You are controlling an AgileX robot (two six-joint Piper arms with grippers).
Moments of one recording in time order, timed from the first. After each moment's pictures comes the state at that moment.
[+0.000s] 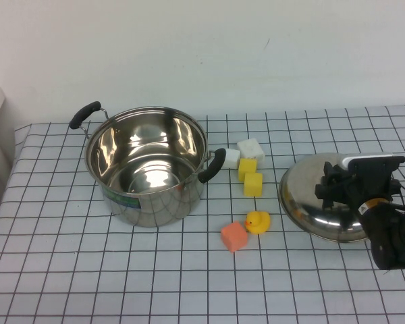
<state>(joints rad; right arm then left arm) 0.22 2.46 -1.07 0.14 -1.07 -0.01 0.06 -0.02 0.01 -0.19 0.37 -0.23</state>
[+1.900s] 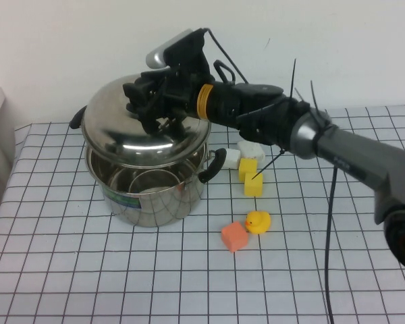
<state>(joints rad) 0.58 2.48 -2.14 -1.31 -0.41 1.29 0.06 -0.02 0.01 -0.19 0.37 -0.23</state>
